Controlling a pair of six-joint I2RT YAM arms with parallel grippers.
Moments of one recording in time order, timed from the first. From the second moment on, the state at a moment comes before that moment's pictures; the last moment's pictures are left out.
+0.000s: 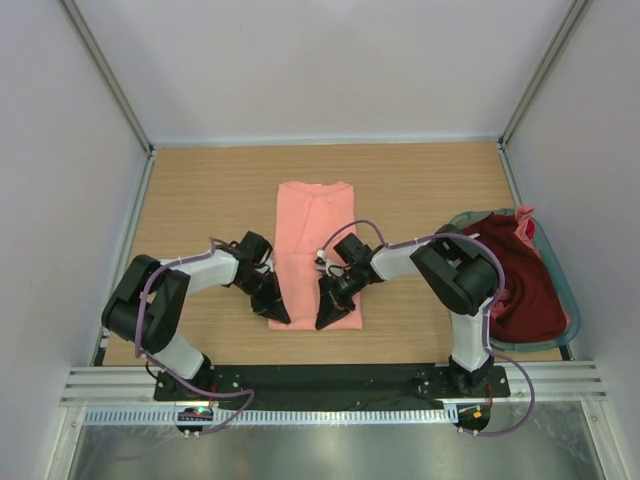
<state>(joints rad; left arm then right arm) -0.46 1.59 0.72 -0.53 0.51 -0.74 0.72 1.96 0.93 -0.17 -0.92 0.61</state>
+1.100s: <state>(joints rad) -0.44 1.56 1.06 -0.69 0.39 -0.65 0.47 1.72 1.03 -0.58 -0.80 0.49</state>
